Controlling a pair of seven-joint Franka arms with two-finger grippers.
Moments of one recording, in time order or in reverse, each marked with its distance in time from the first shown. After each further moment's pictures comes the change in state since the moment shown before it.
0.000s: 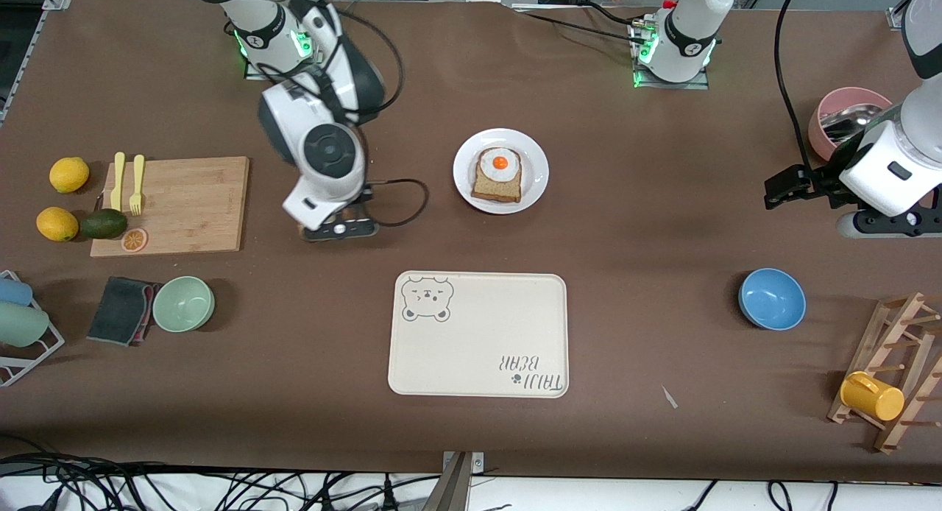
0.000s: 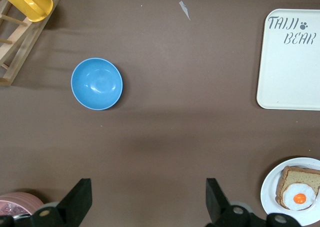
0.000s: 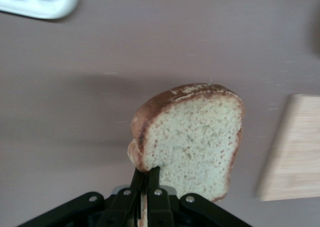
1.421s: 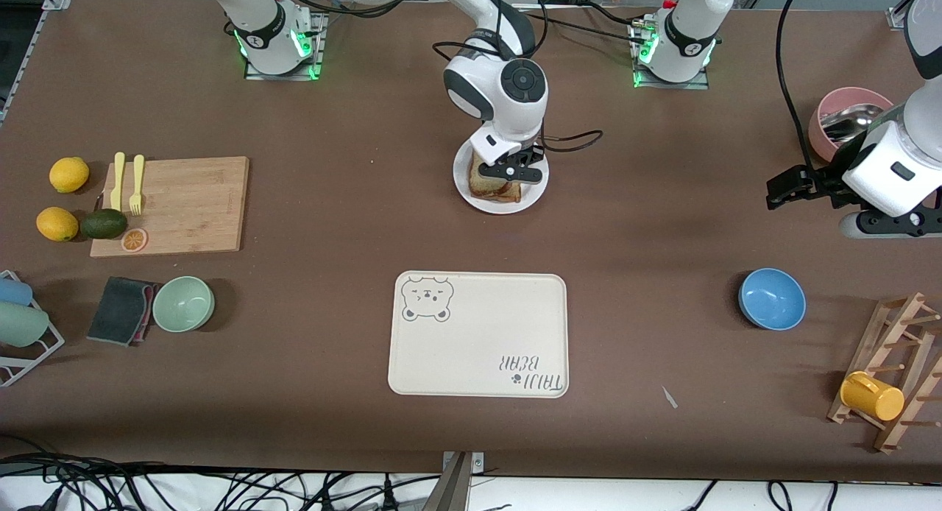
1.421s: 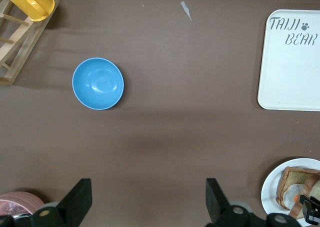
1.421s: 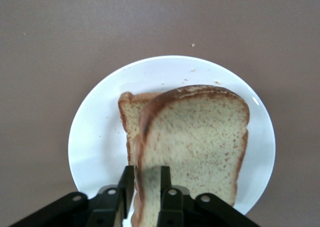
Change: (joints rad) left arm 0.000 0.000 0.004 0.000 0.000 0.000 0.000; right arm 0.407 0.345 -0.002 0.351 0.164 0.236 0.564
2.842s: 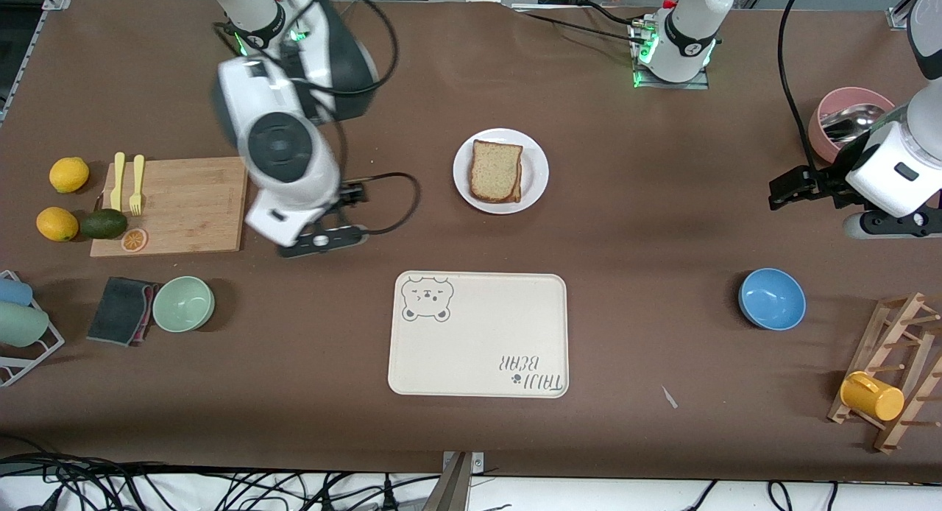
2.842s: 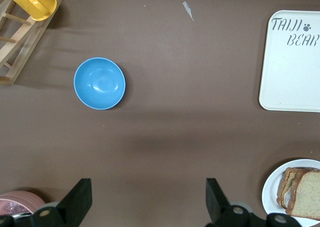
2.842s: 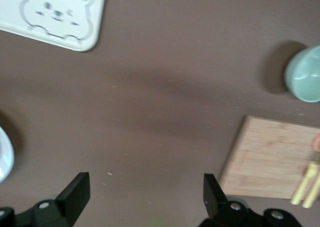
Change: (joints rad) left arm 0.000 0.001 0.005 0.000 0.000 0.000 0.000; right arm -0.206 -0.285 -0.470 0.043 0.008 -0.592 -1.005
